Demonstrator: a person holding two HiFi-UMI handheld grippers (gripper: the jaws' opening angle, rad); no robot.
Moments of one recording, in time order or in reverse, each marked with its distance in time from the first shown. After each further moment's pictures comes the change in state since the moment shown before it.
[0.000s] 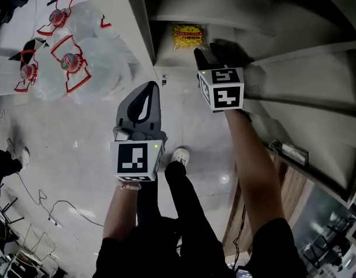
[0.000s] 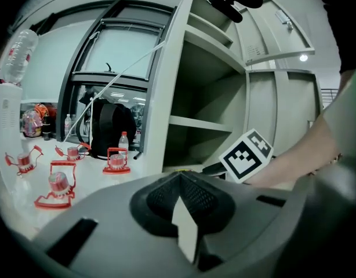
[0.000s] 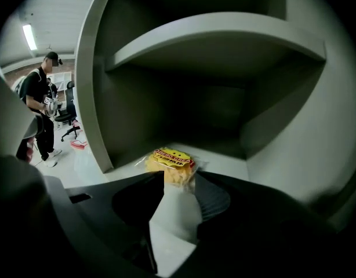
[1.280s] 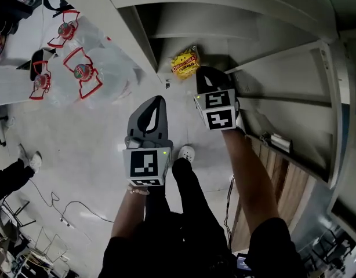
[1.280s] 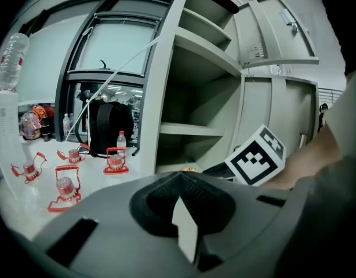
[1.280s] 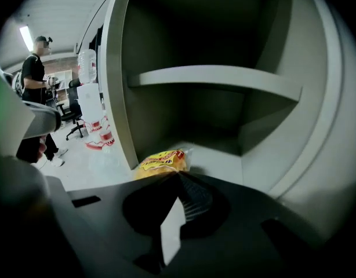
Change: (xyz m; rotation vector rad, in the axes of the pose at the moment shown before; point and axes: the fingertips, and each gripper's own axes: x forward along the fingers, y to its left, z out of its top) left arm -0.026 -0.020 0.025 0.015 0.093 -0.017; right arm -0.059 0.029 0.004 0.000 0.063 0.017
